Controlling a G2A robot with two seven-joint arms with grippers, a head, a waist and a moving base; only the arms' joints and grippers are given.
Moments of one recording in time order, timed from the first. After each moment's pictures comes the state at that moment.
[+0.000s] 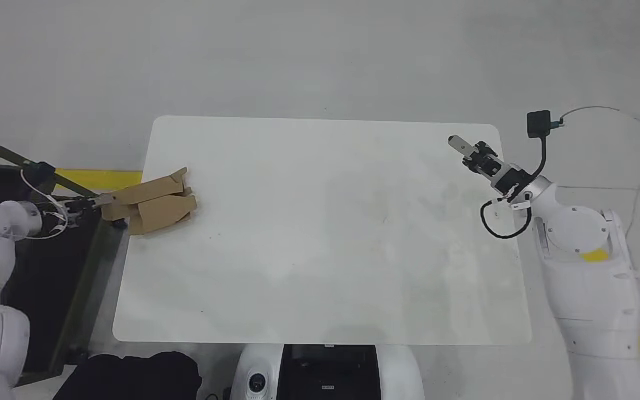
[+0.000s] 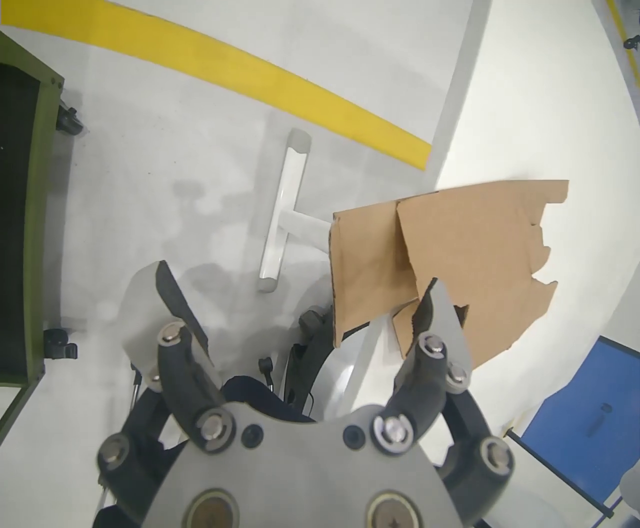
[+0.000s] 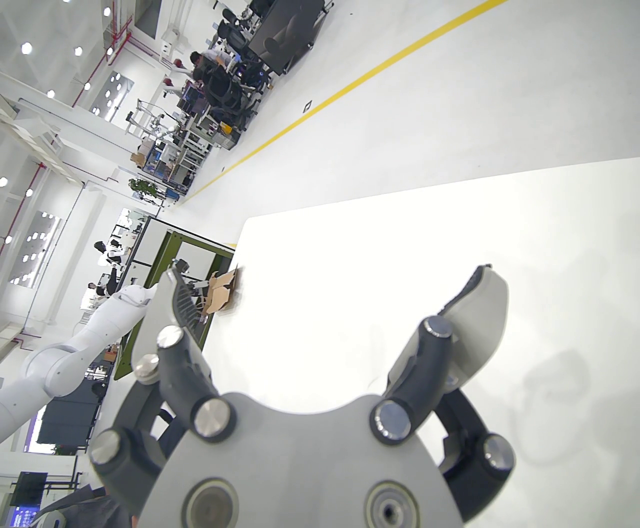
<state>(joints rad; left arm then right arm) 0.63 -0.69 -1.16 -0.28 0.31 -0.62 -0.92 -1.17 -1.08 1.51 -1.55 -0.14 -0.27 0.69</state>
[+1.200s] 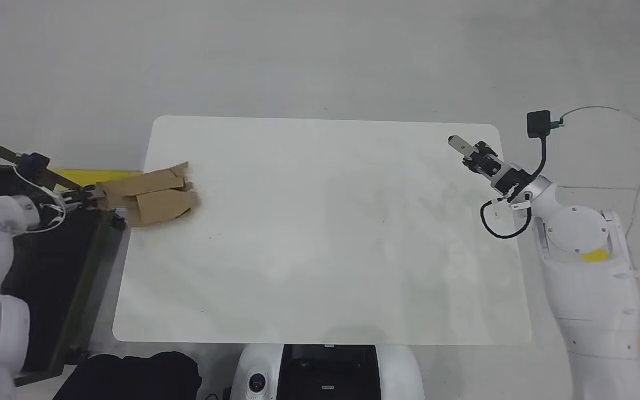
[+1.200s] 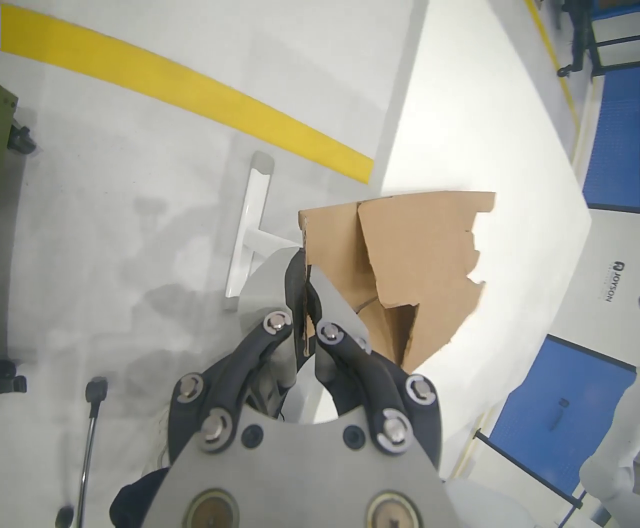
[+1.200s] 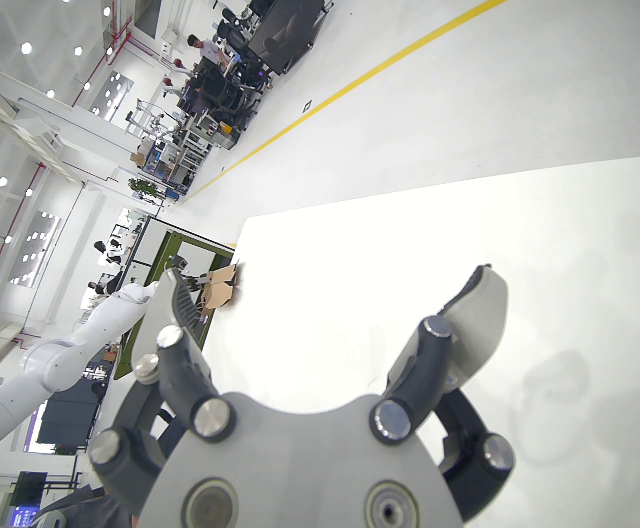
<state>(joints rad) 0.56 -0.70 -1.21 -0.19 0.17 -0.73 -0.98 -1.17 -1.08 1.51 -1.55 -0.14 -0.27 0.69</state>
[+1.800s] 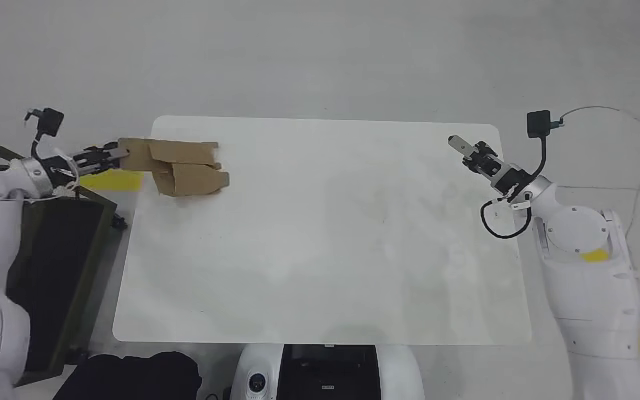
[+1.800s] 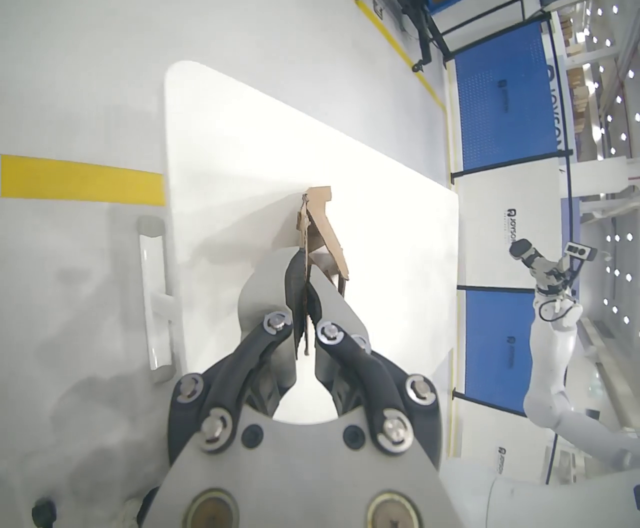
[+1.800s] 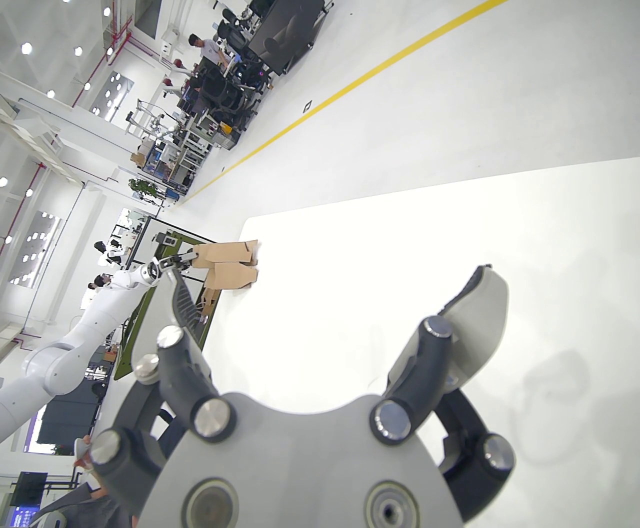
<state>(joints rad) 0.63 -0.69 -1.20 -0.54 -0.19 -0.68 -1.14 -1.17 -1.08 1.51 -1.55 -0.14 -0.27 0.69</state>
